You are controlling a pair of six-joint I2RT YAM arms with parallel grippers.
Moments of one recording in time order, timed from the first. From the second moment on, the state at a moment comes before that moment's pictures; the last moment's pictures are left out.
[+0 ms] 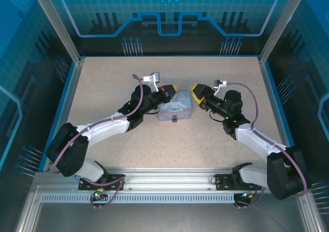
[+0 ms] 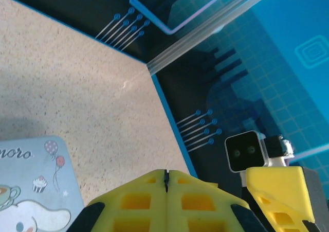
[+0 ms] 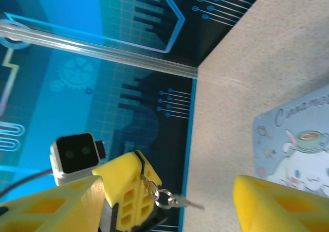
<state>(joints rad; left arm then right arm) -0.64 1.49 0.88 0.51 0.10 -0.92 0.30 1.22 0.58 0.57 -0.50 1.28</state>
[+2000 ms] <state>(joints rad) -0.65 1.54 0.82 0.84 -0.05 -1.07 0.45 1.48 0.71 0.92 -0.51 1.41</state>
